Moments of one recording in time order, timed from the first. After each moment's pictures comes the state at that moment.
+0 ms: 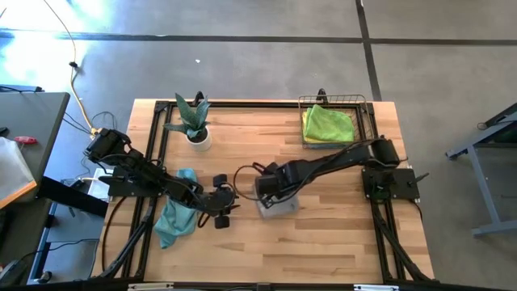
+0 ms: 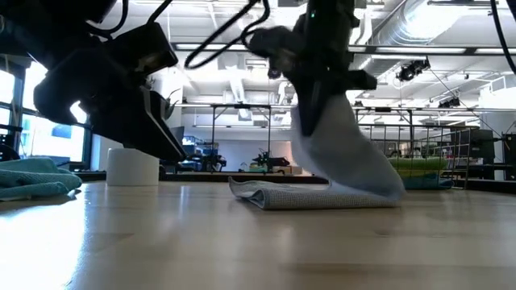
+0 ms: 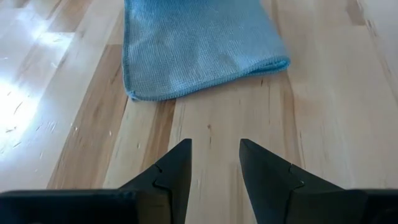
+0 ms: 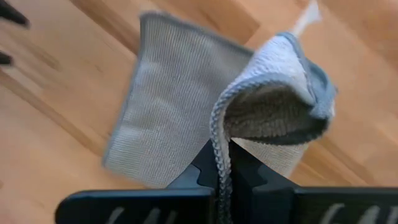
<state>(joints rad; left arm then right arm) -0.31 1.58 0.60 0.17 -0.44 -0.31 0.18 1.97 1.59 -1.02 0.14 1.05</state>
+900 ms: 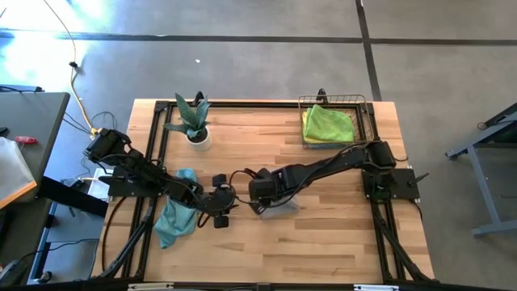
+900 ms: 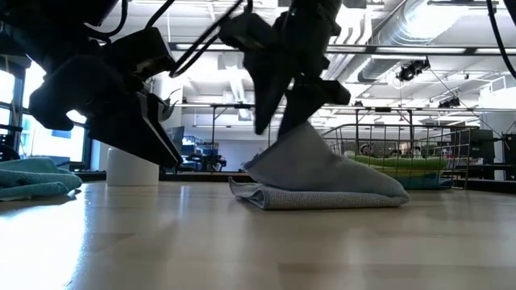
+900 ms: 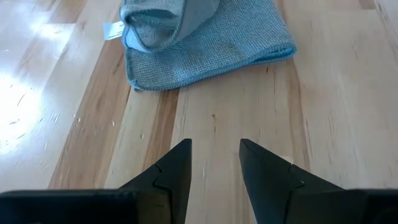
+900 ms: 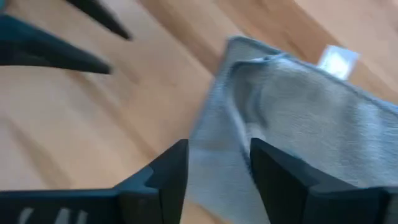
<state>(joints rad) -0.31 1.58 0.60 0.13 -0.44 -0.31 0.20 2.01 1.59 -0.80 0.11 0.99</state>
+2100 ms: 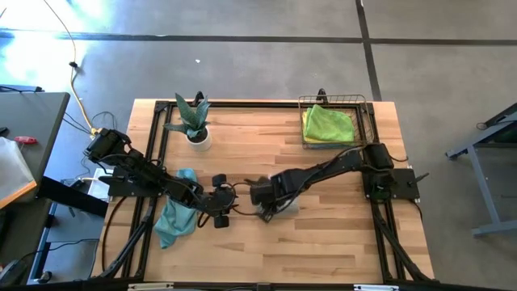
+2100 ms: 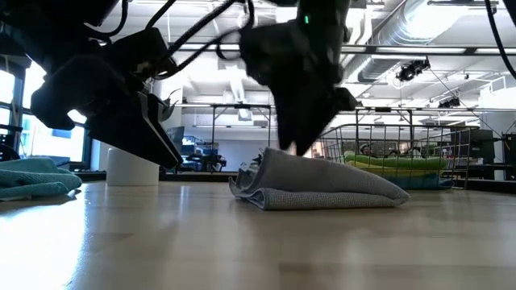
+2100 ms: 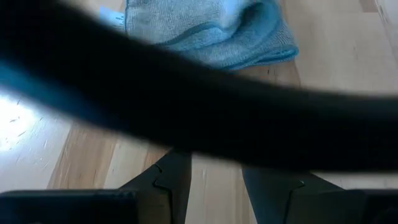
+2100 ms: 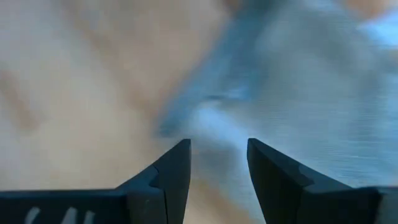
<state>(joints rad) -0.31 1.58 0.60 0.13 -0.44 -0.33 0.22 2.04 1.59 -0.87 0.03 0.83</state>
